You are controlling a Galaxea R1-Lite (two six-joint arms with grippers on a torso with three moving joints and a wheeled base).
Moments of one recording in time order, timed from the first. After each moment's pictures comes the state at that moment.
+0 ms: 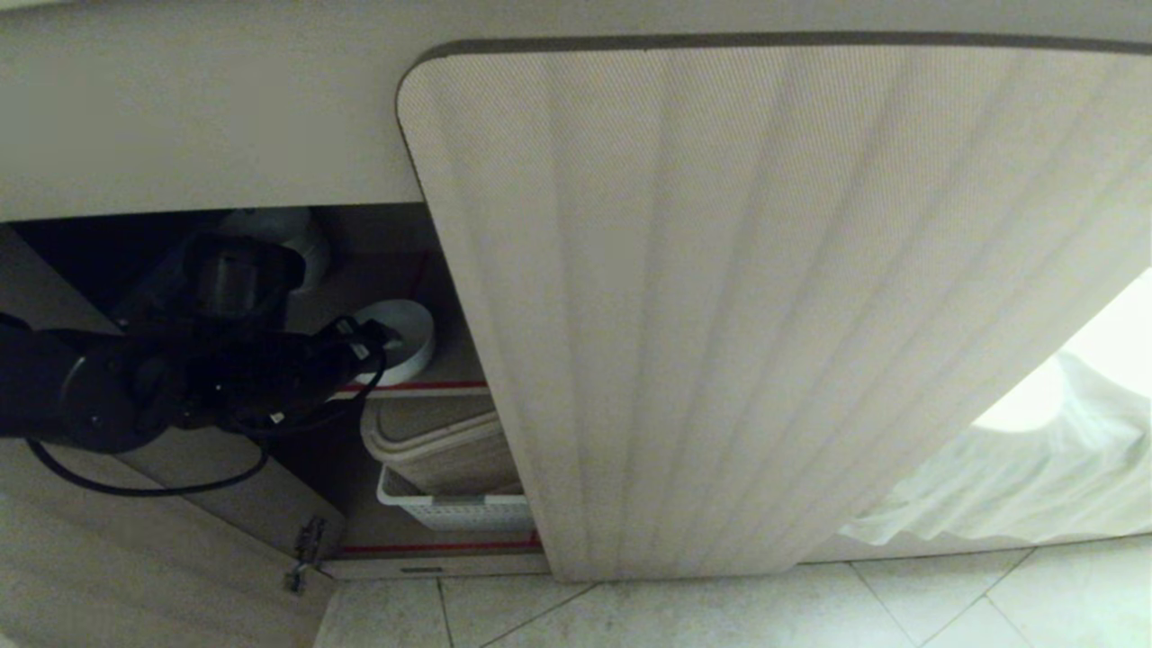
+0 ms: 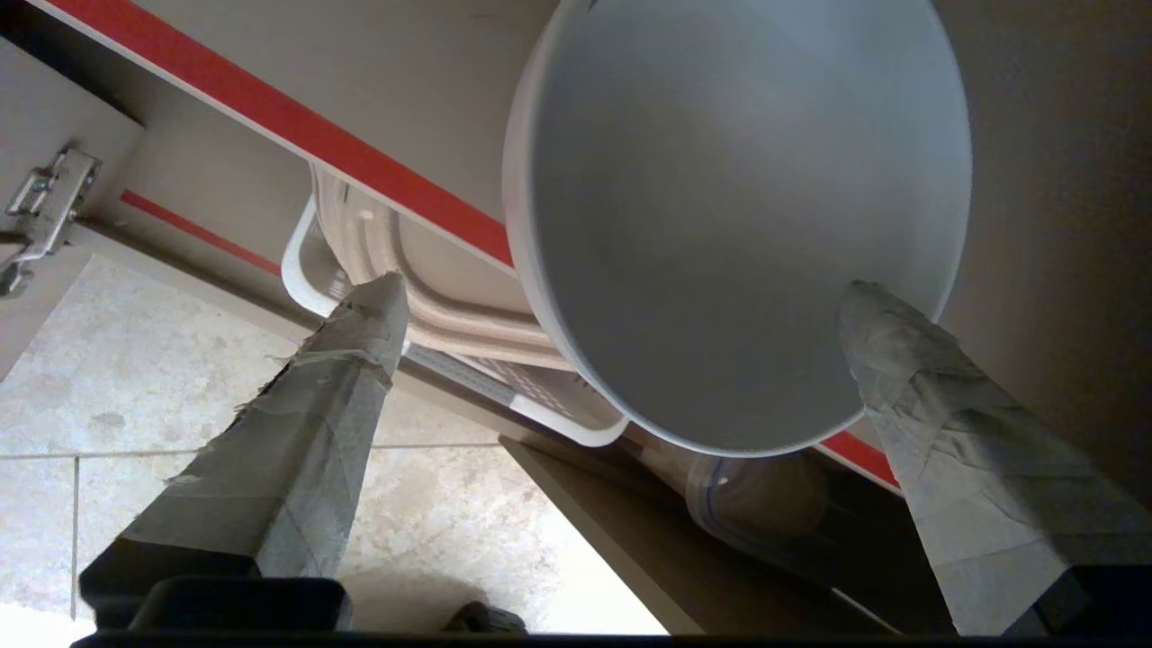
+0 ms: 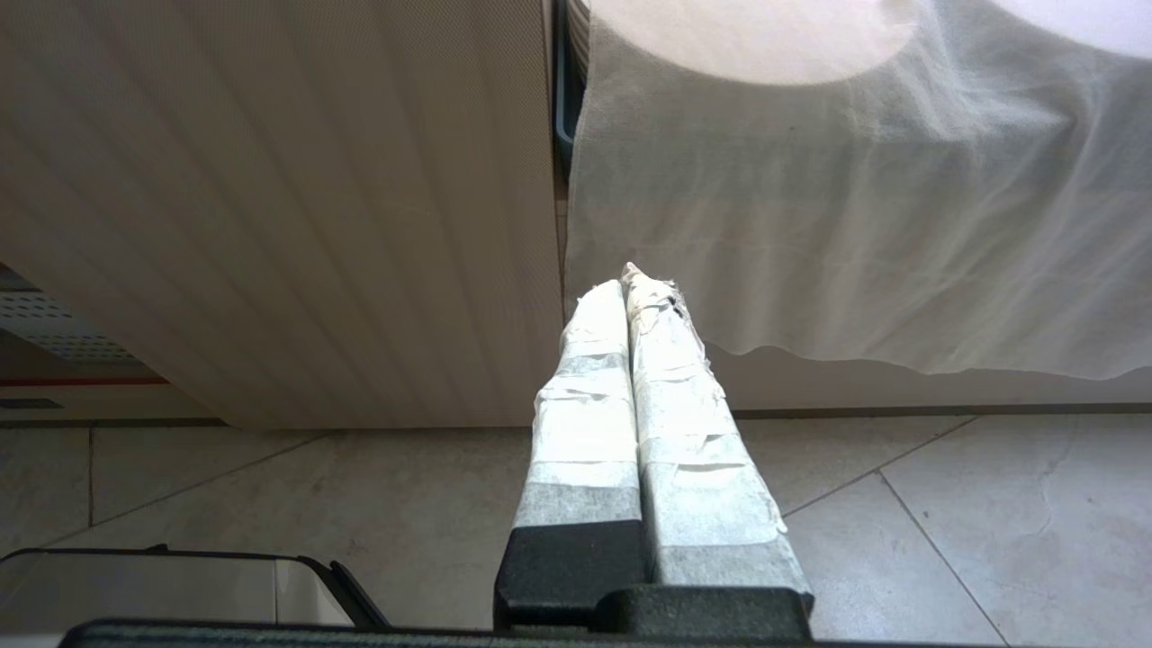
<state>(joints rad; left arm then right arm) -0.18 1.72 -0.95 -0.19 0.13 -0.77 0.00 0.00 0.00 0.00 0.00 0.00</state>
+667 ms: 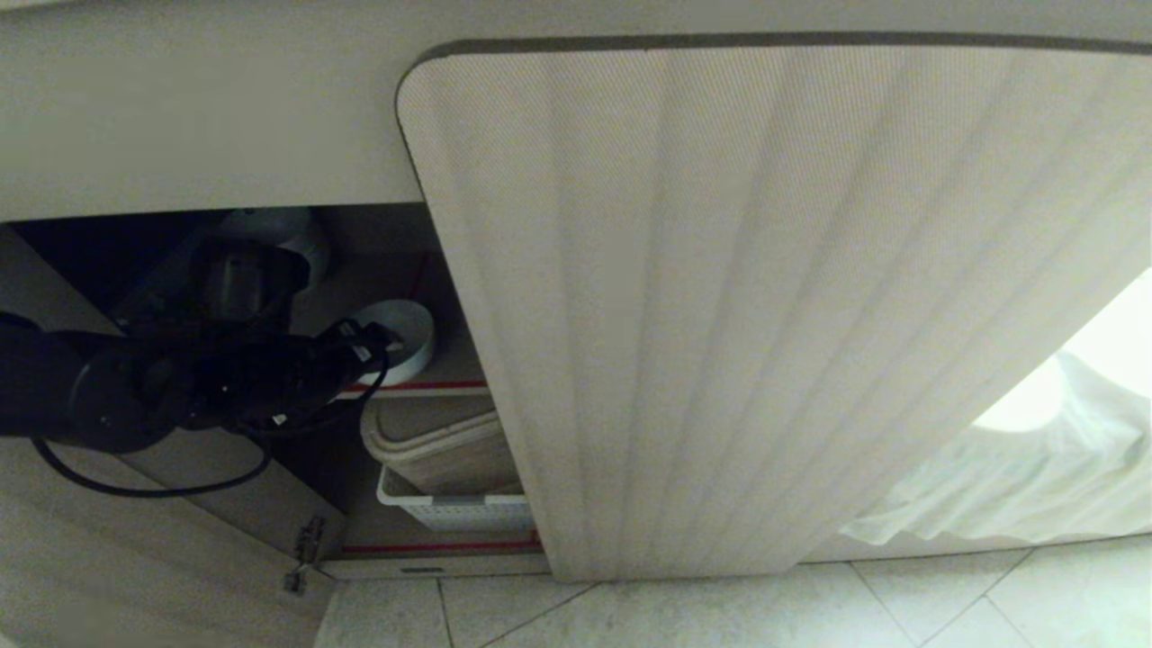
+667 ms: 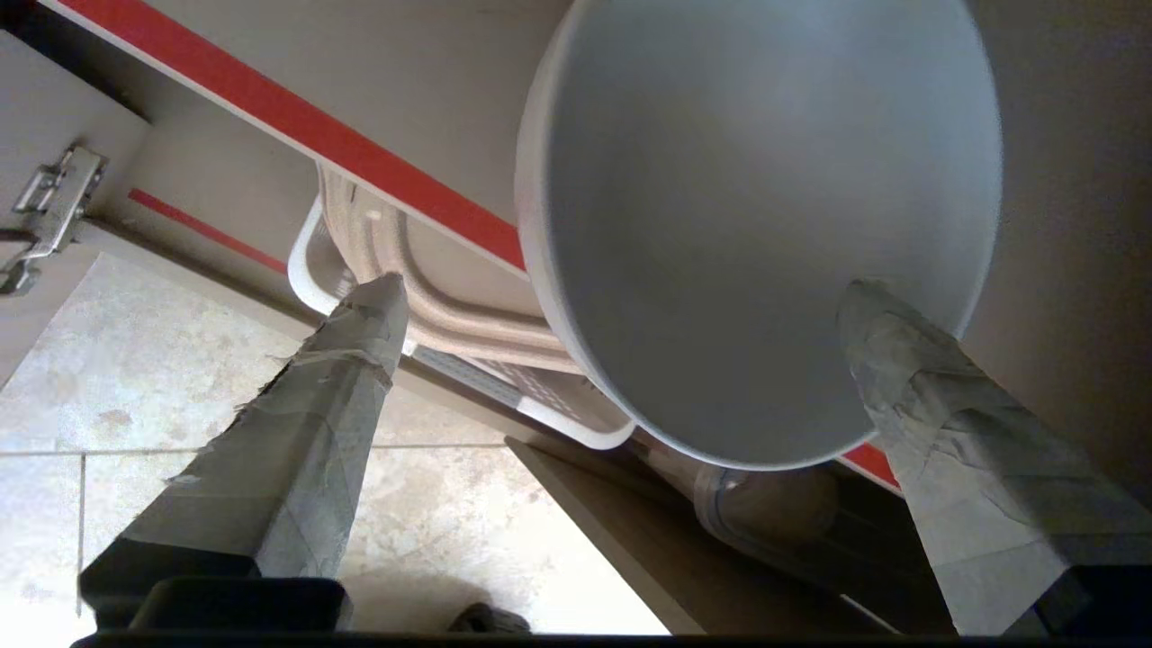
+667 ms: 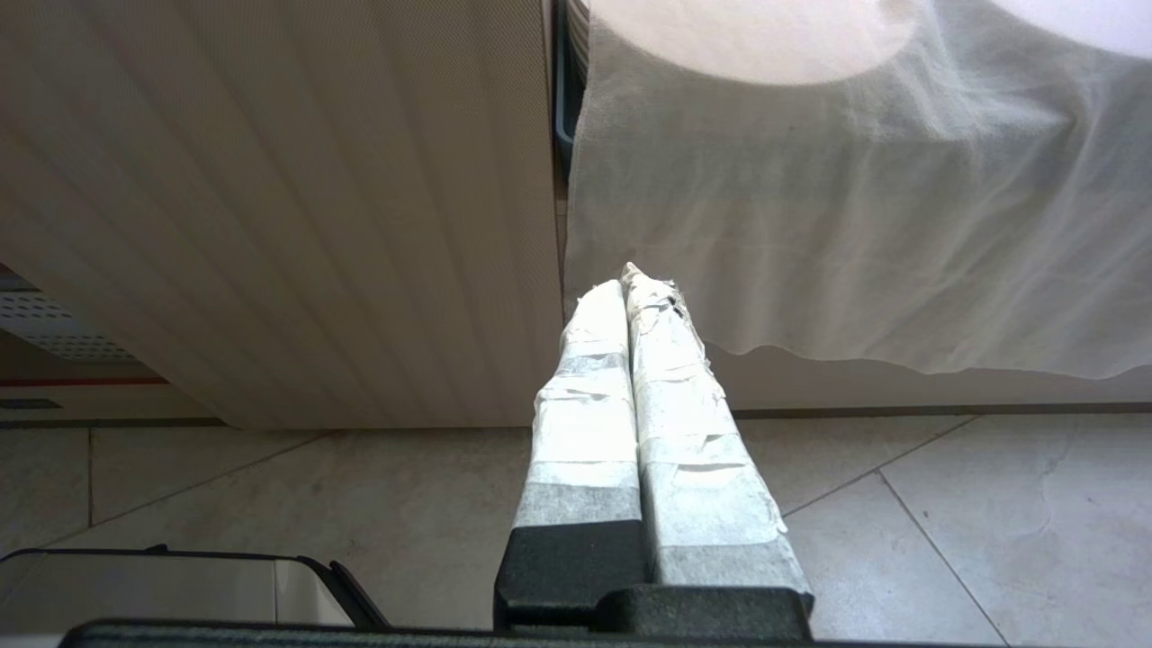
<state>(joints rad) -0.18 1.73 -0.95 -0.20 0.14 -0.77 0.00 0.00 0.00 0.00 0.00 0.00</state>
